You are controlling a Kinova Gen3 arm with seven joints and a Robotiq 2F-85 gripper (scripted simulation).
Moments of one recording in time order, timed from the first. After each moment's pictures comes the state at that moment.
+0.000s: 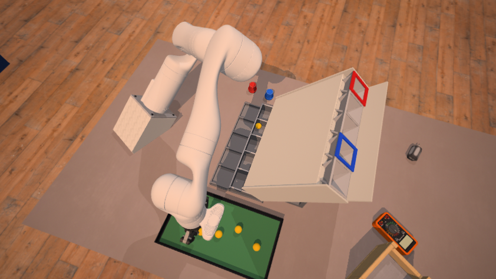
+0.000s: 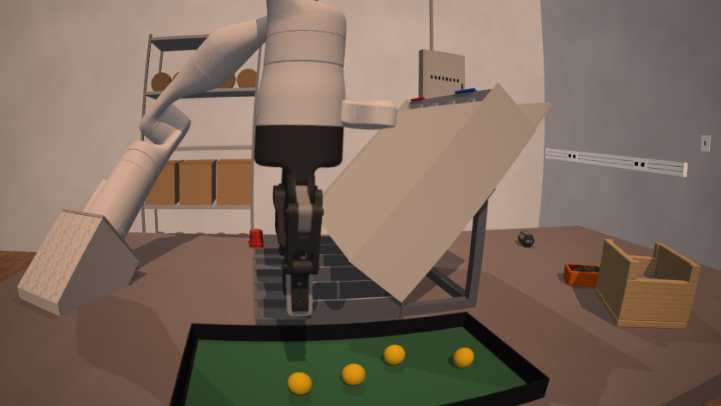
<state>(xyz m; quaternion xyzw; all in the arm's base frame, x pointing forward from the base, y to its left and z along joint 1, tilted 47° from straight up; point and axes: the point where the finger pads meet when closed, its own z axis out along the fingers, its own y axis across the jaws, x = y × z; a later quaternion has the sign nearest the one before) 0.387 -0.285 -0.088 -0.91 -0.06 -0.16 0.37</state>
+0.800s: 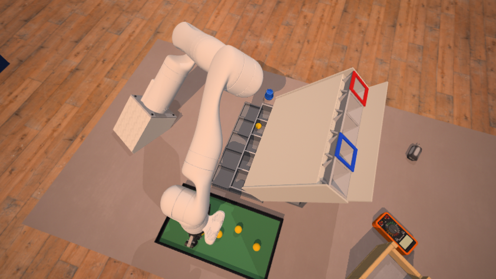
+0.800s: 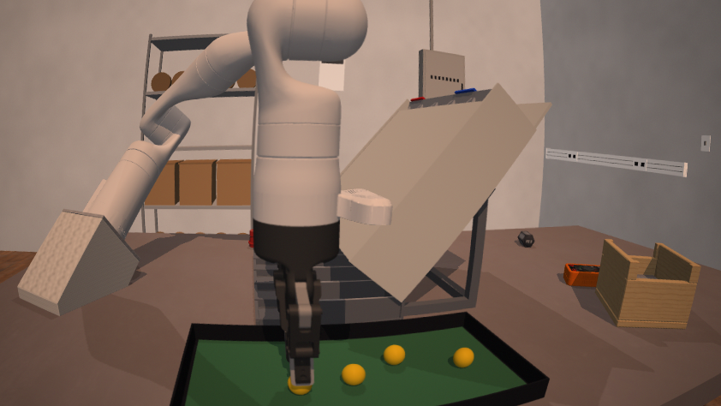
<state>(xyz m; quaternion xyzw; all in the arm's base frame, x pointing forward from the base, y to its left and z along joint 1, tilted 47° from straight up) 0.408 -0.233 -0.141 -0.91 -0.05 -0.16 0.37</state>
